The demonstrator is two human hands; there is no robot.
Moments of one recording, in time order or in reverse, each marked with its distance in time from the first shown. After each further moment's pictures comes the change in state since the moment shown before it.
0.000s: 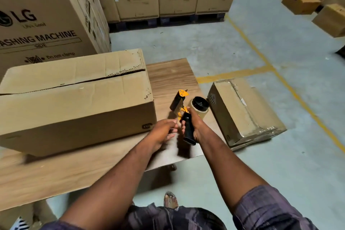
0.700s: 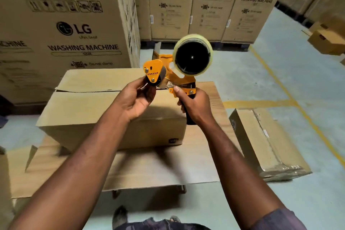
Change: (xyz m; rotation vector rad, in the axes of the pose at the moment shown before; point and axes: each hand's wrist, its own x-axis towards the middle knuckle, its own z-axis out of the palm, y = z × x) left_hand -0.120 0.167 -0.144 -0.784 0.023 0.356; right_hand -0.119 -0.046 0.150 -0.600 -0.143 -1.057
